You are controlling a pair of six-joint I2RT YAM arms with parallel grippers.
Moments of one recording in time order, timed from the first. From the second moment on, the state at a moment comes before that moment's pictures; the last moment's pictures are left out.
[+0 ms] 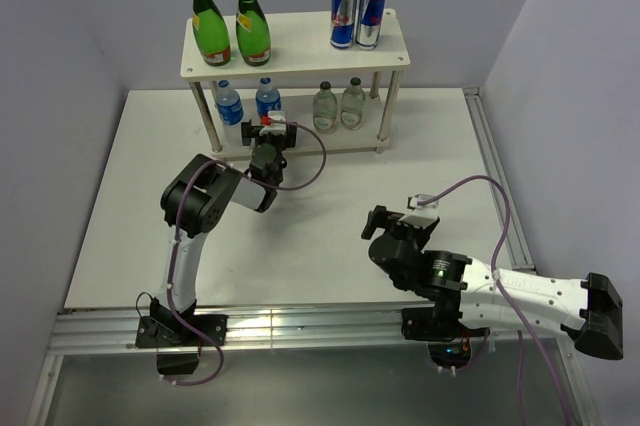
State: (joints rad) left arm -0.54 2.19 1.05 1.32 -0.60 0.18; right arm 1.17 0.77 0.45 -0.37 1.13 0.88
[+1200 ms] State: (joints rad) left arm -0.66 2.05 0.95 1.30 -0.87 0.35; right arm 1.17 0.72 0.42 -0.37 1.13 0.88
